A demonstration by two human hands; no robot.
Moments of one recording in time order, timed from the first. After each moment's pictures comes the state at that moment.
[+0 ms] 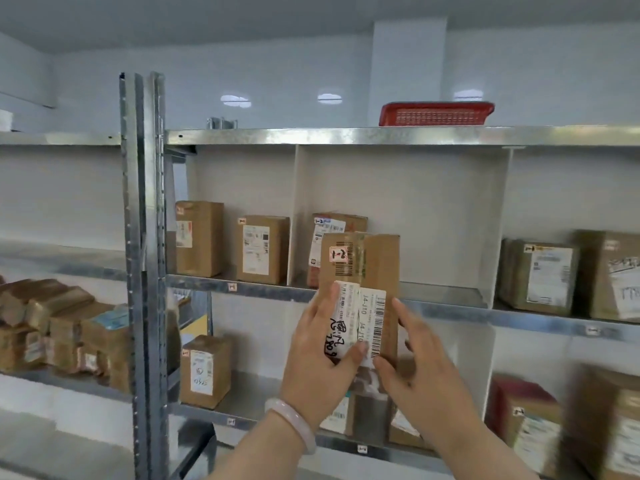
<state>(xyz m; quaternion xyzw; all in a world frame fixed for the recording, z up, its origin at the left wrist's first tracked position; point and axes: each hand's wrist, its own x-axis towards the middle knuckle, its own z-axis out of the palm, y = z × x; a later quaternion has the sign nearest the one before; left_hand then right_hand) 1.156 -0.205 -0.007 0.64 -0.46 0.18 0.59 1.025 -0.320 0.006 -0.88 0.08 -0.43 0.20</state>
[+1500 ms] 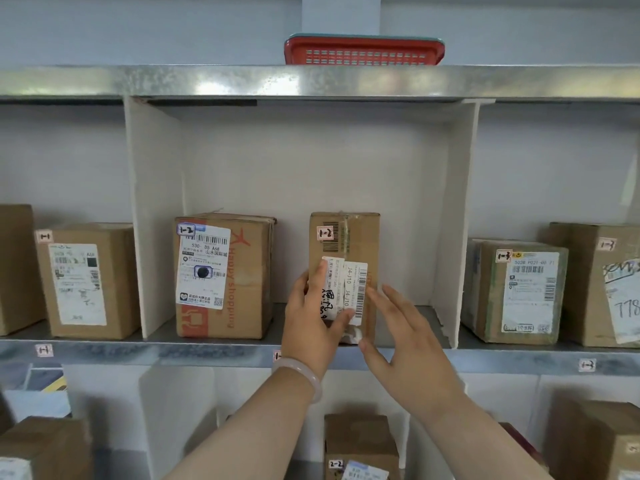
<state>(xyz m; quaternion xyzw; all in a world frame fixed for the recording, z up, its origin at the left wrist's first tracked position) 1.297 -0.518 0.010 0.62 -0.49 0.22 0.57 1.135 -0.587 0.010 -0.87 0.16 -0.45 0.08</state>
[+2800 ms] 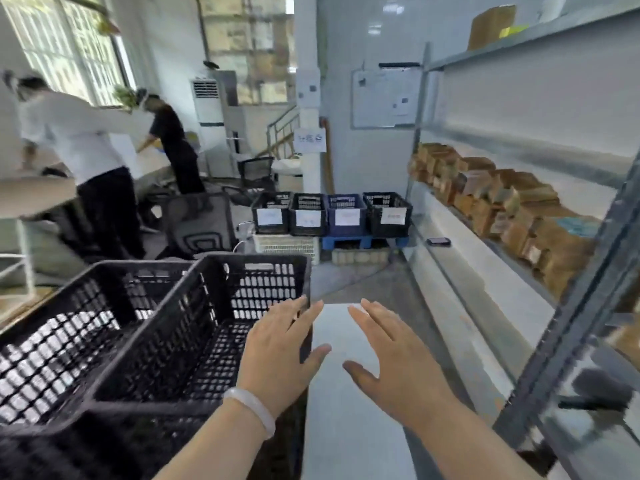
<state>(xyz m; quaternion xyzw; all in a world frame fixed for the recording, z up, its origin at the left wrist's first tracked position) 0.958 0.222 -0.141 0.93 0.21 0.29 0.07 1.091 0.057 -0.125 -0.80 -0.54 -0.09 0.23</state>
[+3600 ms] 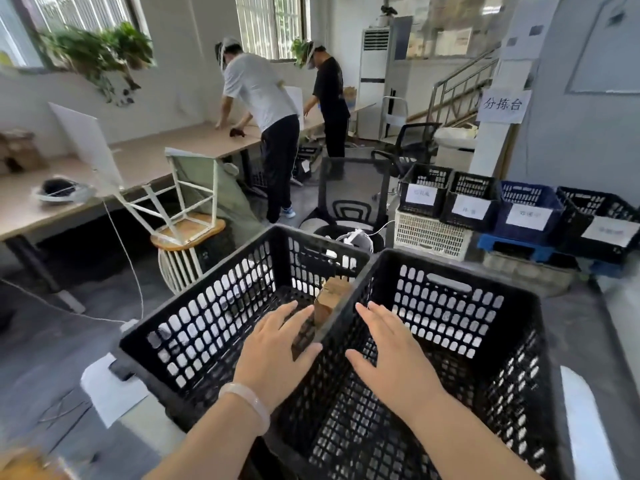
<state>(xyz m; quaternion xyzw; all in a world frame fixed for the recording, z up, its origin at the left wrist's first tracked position) 0.775 0.490 -0.184 0.83 0.51 0.21 0.13 0.974 0.418 -0.173 -0.69 -0.67 0.09 0.25</state>
